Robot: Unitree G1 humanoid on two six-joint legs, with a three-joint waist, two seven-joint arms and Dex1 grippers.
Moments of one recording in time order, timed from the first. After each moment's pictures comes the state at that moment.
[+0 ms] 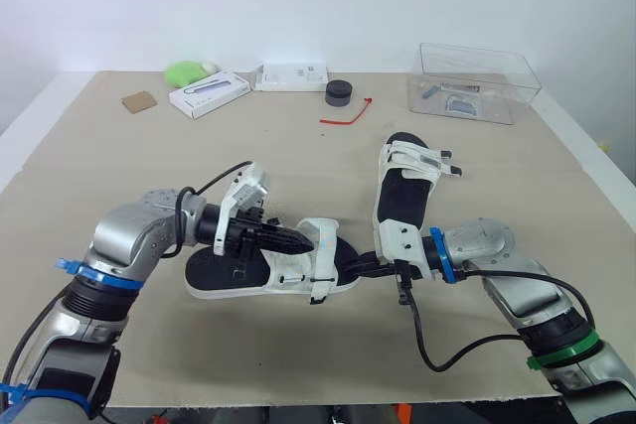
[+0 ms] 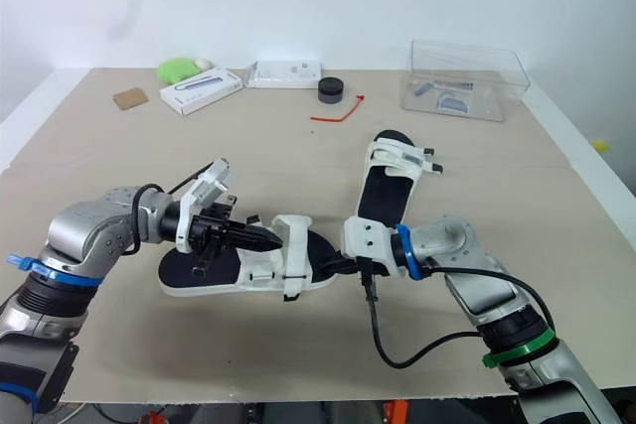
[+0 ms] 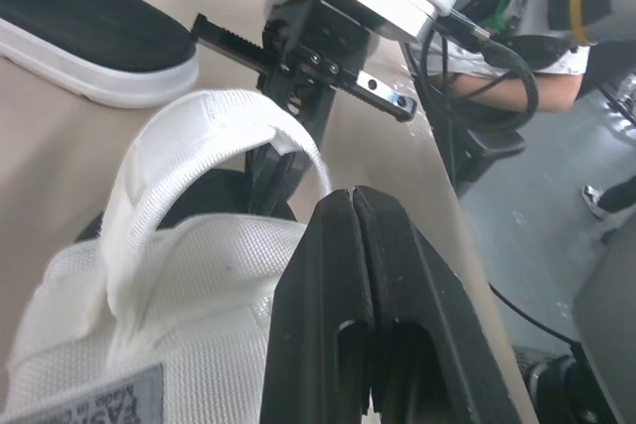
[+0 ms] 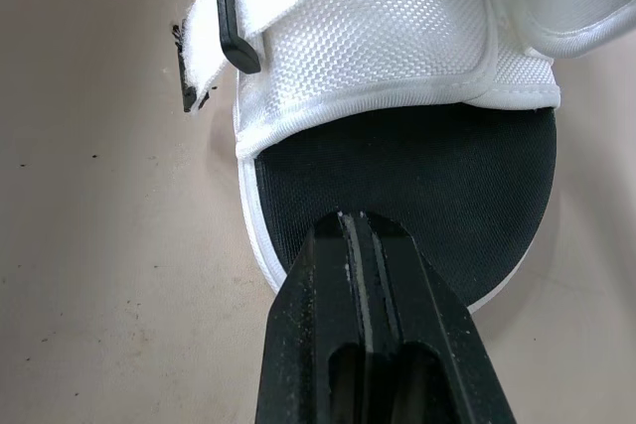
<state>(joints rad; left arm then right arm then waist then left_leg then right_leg) -0.63 0.67 -0.18 -0.10 -0.68 0.88 -1.32 -0.43 -0.72 0.31 -0.15 0.15 0.26 1.21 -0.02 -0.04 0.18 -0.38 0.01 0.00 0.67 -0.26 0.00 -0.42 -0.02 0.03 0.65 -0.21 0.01</state>
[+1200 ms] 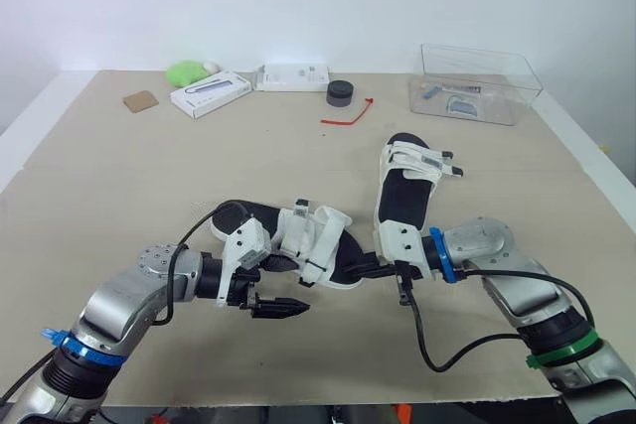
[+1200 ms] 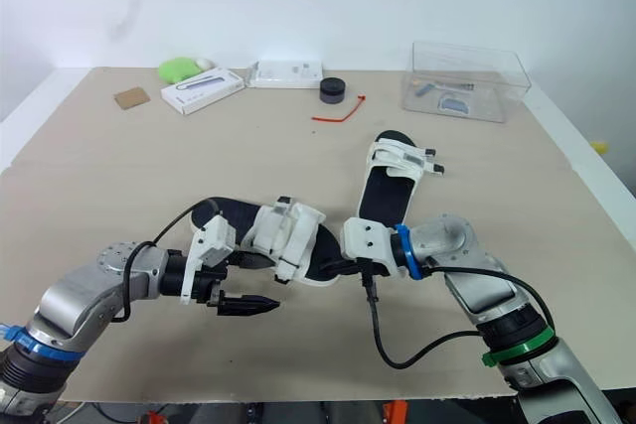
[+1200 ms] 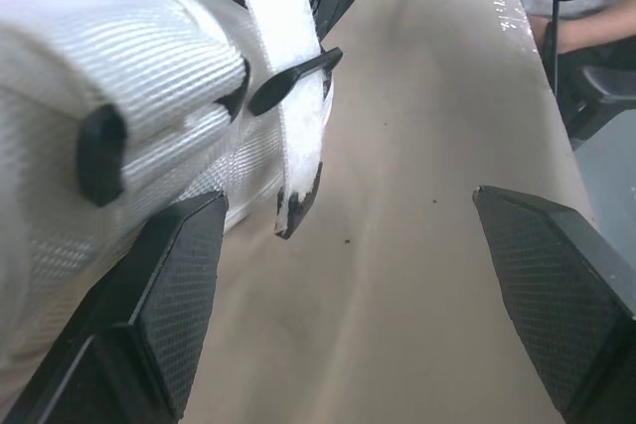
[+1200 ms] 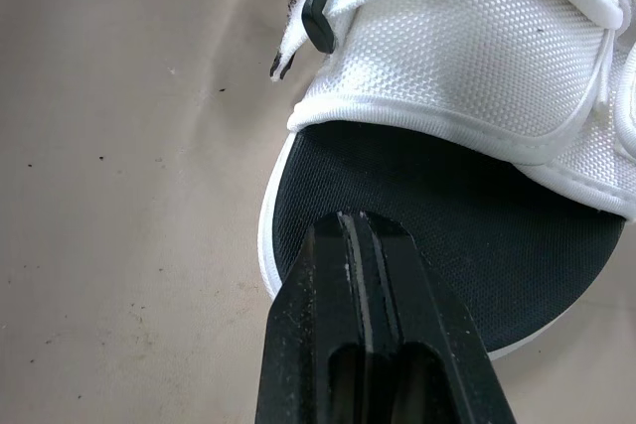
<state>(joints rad) -0.29 0.64 -0.22 -0.34 -0.52 0.70 -1.03 -0.44 -0.73 0.31 -0.14 0.15 0.24 1.22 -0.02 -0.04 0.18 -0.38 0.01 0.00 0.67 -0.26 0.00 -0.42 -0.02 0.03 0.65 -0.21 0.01</state>
